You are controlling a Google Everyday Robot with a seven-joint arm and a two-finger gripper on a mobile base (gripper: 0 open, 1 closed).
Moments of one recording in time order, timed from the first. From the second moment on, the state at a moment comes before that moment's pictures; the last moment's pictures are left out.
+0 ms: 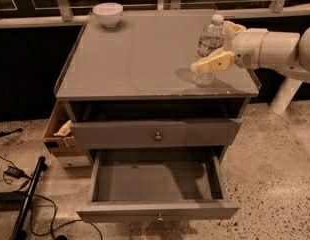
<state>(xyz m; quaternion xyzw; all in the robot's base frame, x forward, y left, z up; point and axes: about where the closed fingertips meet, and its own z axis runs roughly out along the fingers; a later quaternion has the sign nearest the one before) 0.676 -0.169 0.933 -0.41 0.67 0.19 0.59</state>
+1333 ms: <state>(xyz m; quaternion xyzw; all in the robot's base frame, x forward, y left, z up) 0.686 -0.160 0.930 -0.40 0.67 0.19 0.60</state>
